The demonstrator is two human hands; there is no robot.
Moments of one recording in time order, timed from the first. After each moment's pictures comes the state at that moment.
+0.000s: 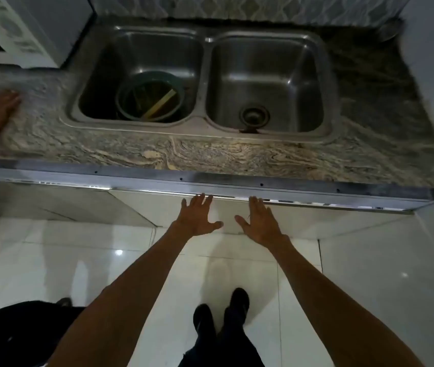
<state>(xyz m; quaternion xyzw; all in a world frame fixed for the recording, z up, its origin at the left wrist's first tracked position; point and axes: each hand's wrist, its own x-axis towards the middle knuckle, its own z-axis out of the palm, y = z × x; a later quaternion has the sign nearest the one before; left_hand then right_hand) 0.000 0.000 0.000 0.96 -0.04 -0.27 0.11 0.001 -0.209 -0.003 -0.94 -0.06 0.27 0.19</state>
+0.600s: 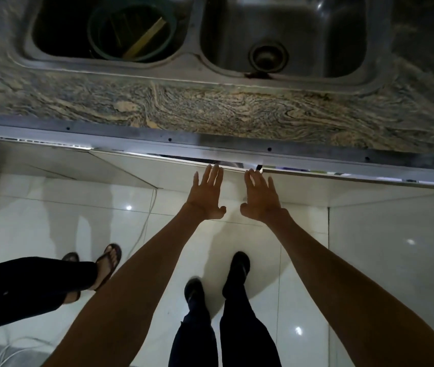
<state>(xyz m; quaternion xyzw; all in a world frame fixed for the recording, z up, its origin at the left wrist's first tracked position) 0.001 -0.040 -0.086 0.96 -0.09 -0.27 0.02 0.020 -0.215 -0.077 -0.94 -0.15 0.28 0.08</state>
